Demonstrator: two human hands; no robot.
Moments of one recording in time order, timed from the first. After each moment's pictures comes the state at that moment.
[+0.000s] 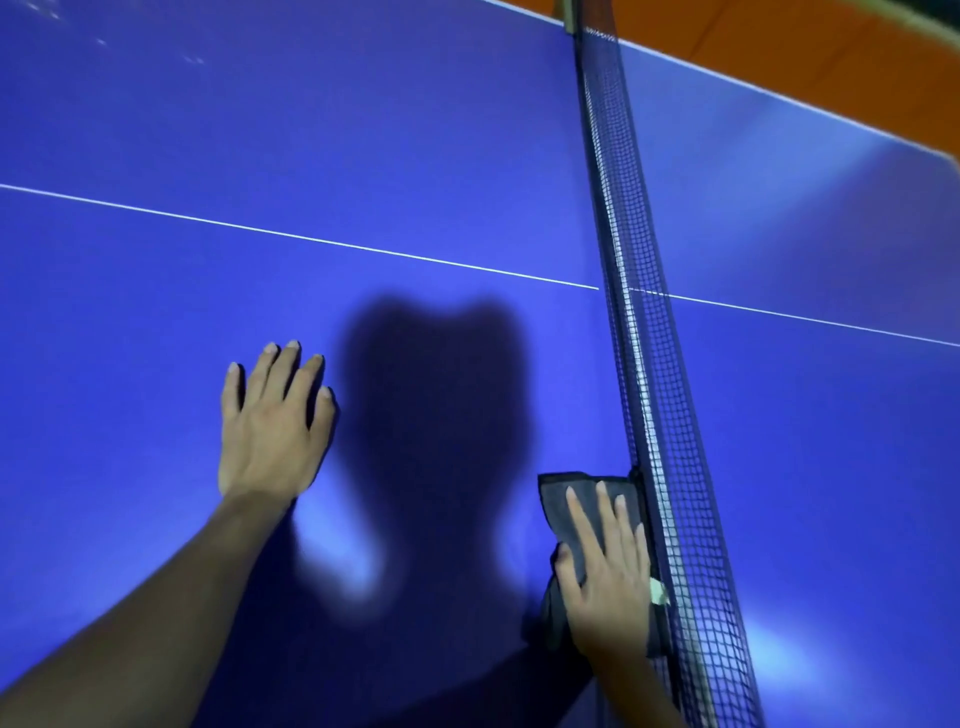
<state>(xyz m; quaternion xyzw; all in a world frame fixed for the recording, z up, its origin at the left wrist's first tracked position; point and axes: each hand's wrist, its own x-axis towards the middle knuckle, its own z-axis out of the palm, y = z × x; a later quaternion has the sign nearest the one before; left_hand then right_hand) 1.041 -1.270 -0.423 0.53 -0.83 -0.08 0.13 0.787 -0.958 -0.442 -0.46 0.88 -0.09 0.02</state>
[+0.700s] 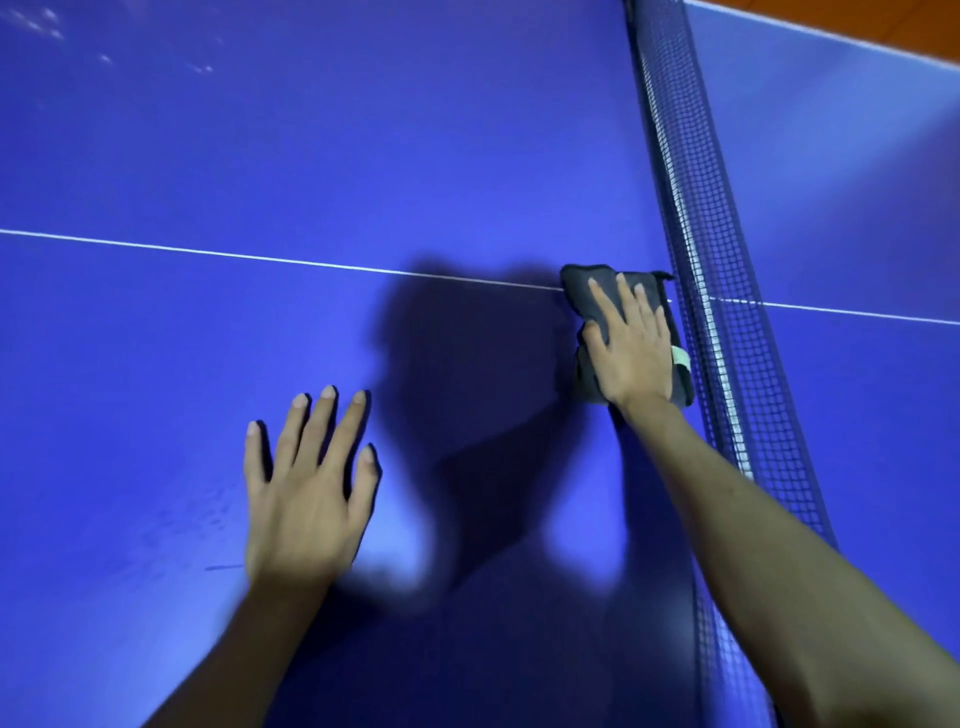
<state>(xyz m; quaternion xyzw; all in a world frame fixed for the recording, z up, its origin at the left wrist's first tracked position) 1.038 -1.280 -0.435 0.52 -0.84 -0.03 0.14 0.655 -1.263 -0.437 -0.47 0.88 -0.06 0.03</state>
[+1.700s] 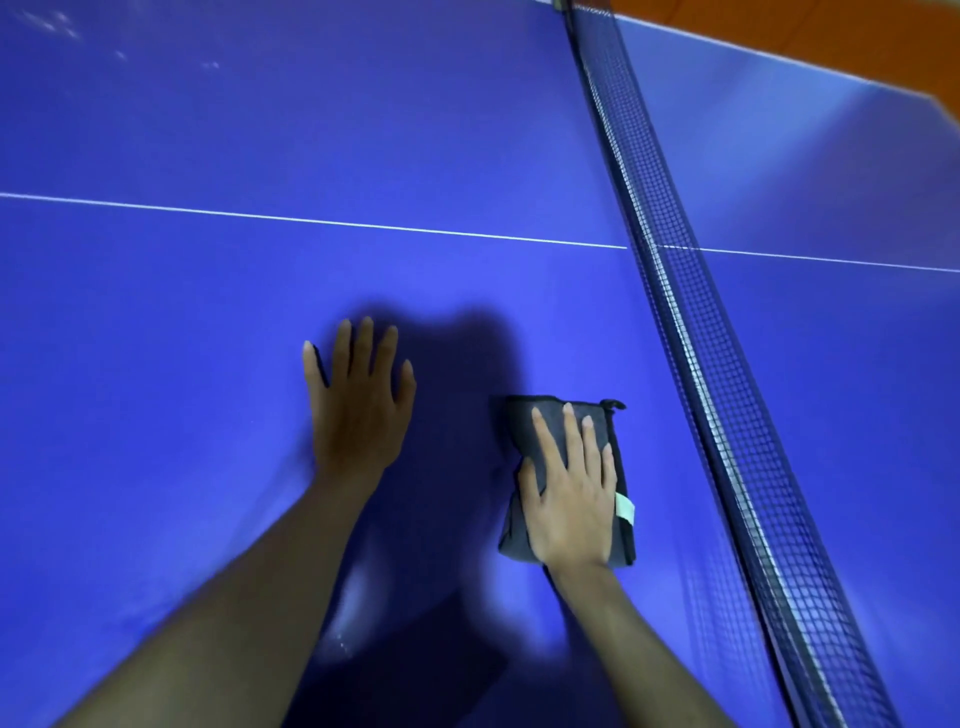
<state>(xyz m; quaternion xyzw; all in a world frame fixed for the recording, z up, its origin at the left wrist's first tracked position) 1.048 -1.274 -0.449 0.47 -0.86 -0.02 0.19 0.904 -1.057 -0.442 -0.41 0.91 -0.04 -0.02</state>
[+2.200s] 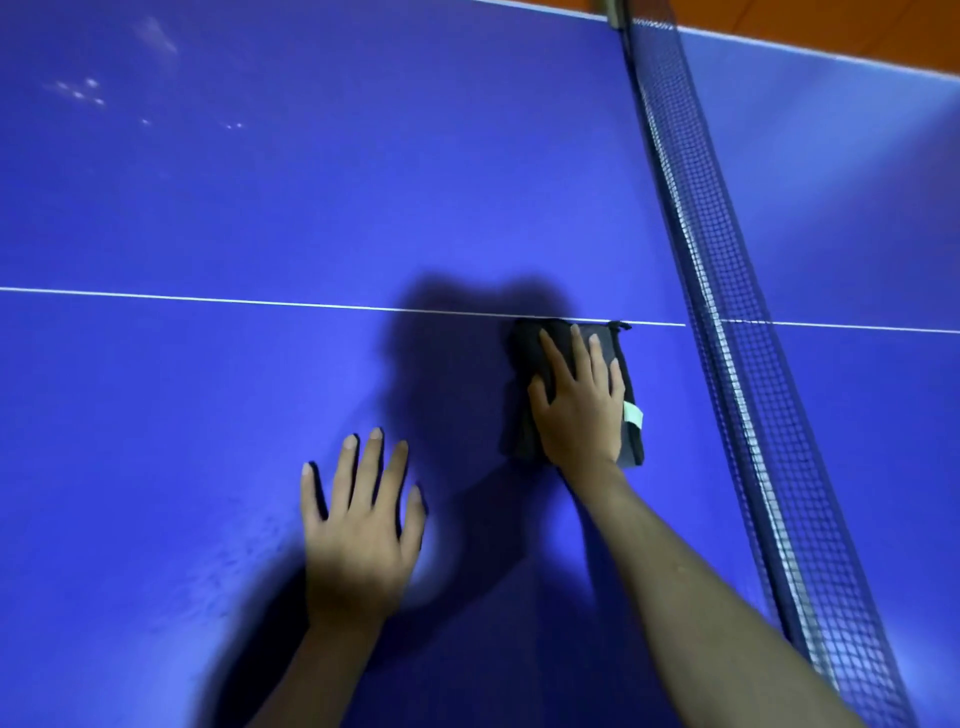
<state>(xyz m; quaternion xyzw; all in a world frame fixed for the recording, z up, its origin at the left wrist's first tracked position) 1.044 -1.280 -0.451 0.49 -0.86 0.02 0.17 0.764 -1.275 -0.445 -0.45 0.89 -0.10 -0.02</state>
